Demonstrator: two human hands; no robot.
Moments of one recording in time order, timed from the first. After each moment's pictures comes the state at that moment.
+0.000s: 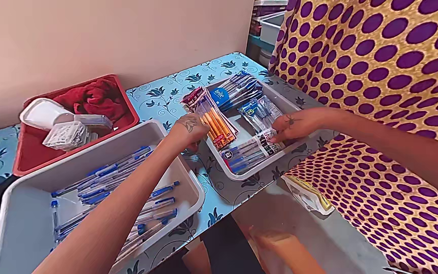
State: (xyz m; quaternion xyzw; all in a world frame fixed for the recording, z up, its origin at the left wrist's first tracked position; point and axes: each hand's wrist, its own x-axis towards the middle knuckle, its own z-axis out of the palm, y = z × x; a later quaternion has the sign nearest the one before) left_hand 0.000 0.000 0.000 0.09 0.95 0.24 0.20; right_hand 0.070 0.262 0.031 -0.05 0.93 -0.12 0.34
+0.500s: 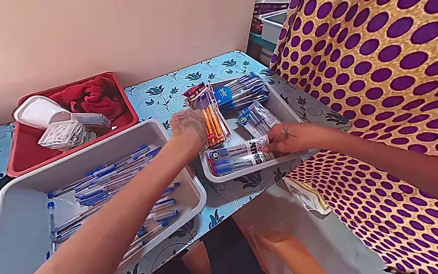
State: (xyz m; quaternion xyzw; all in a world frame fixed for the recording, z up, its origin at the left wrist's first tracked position) left_hand 0.023 0.012 0.016 0.16 0.98 -0.01 0.07; right_hand 0.091 0.232 0.018 -0.02 0.96 -0.11 0.26
